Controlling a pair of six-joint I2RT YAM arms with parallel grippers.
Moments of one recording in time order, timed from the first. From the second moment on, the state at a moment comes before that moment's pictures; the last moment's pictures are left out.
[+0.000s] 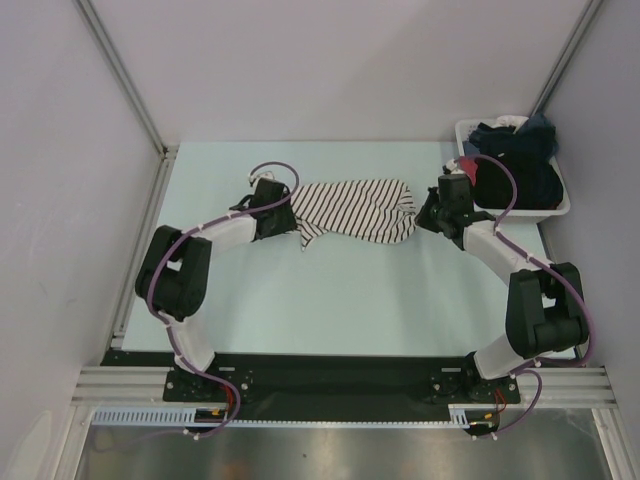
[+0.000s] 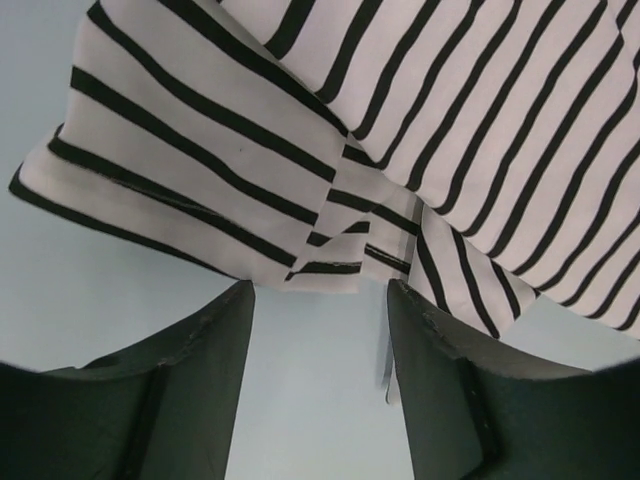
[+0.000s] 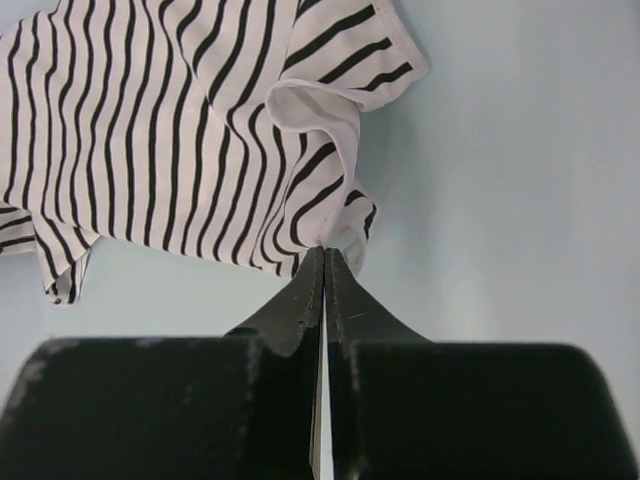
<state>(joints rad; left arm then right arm) -0.38 1.80 1.12 -0.17 -0.18 -0.58 0.20 1.53 1.00 -0.16 0.00 0.50</state>
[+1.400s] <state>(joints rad) -0.35 0.85 0.99 -0.52 -0.26 -0.52 0.18 0.96 1.22 -0.46 0.07 0.50</state>
